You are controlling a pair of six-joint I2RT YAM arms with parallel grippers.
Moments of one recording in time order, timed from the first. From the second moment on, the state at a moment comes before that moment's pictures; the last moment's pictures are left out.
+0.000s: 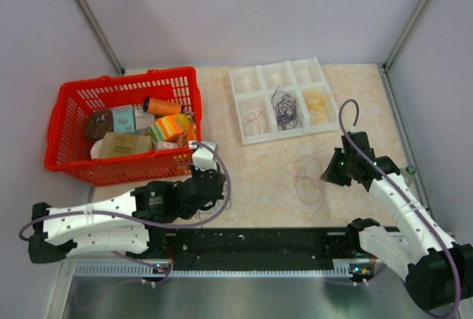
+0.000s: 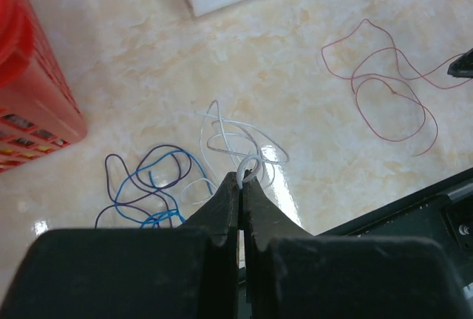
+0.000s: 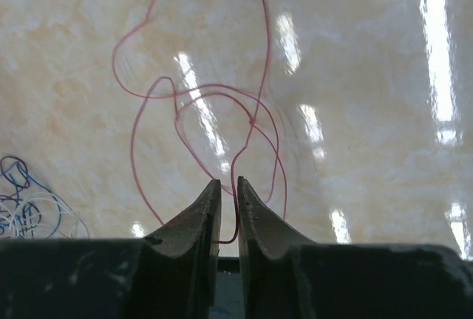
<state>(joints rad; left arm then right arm) -1.31 0.84 0.81 -0.64 -0.73 -0.78 0.25 0.93 0.70 -0.76 -0.04 0.65</state>
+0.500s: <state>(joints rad) -1.31 0.85 0.77 -0.50 -0.64 -0.73 0.28 0.99 0.59 -0.85 -0.06 0.74</state>
